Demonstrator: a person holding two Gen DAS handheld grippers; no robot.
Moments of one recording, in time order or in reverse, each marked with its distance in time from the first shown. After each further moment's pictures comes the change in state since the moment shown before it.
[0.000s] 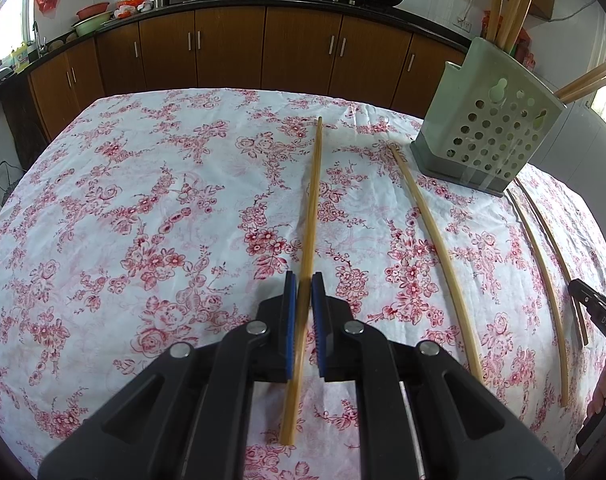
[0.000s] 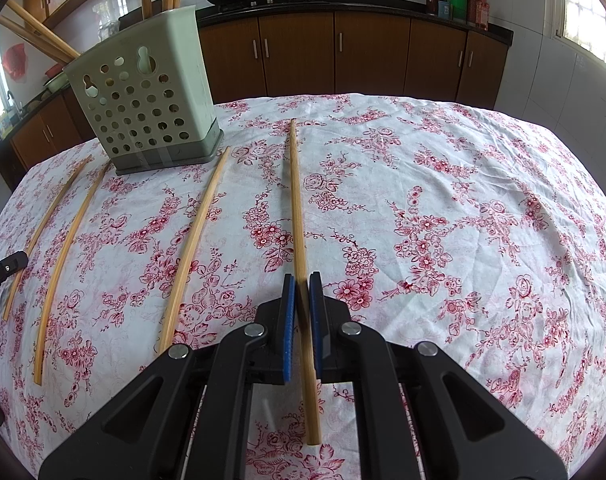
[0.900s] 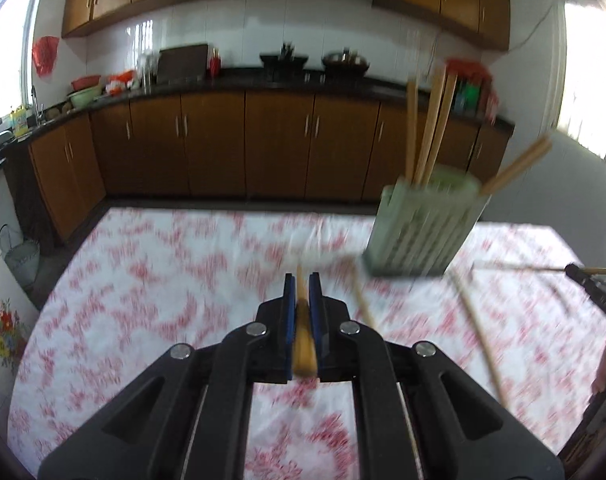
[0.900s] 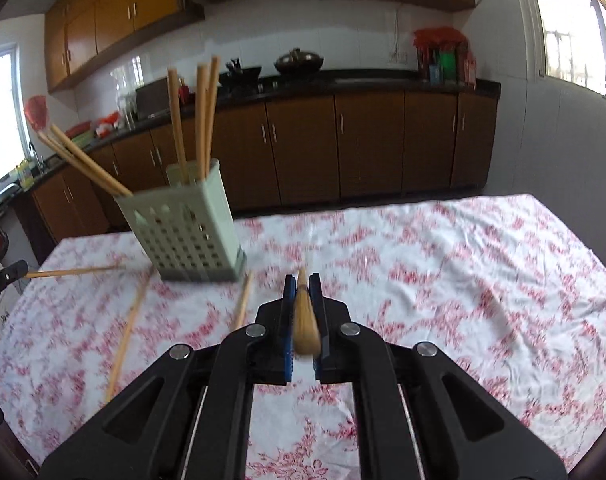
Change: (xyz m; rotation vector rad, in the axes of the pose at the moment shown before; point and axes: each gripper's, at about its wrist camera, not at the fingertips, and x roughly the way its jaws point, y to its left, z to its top) left arm -0.114 -0.020 0.051 0.082 -0.282 -0.050; right arm -0.096 -0.007 0.047 0.033 -0.291 0.055
